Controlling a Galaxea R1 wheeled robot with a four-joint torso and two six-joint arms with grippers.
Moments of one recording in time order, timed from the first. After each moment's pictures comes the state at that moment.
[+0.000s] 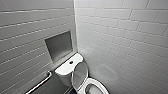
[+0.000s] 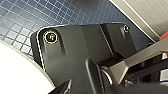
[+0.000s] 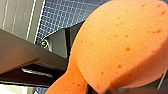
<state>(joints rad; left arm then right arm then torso) 1.39 2.71 -2.53 1.40 -0.36 -1.18 -1.57 2.86 -2.48 -0.41 0.36 0.54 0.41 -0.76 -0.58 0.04</state>
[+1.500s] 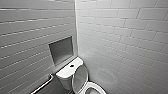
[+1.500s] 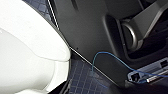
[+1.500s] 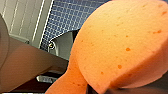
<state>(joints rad) 1.53 2.96 -2.79 1.05 0.04 -0.71 -1.57 2.89 -2.48 -0.41 0.34 0.54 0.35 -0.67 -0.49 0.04</state>
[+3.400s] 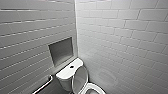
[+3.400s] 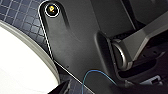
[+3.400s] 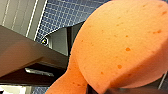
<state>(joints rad) 1.48 3.02 -2.80 0.21 0.00 0.08 -1.59 2.95 -2.59 -0.42 0.33 0.54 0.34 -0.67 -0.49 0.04</state>
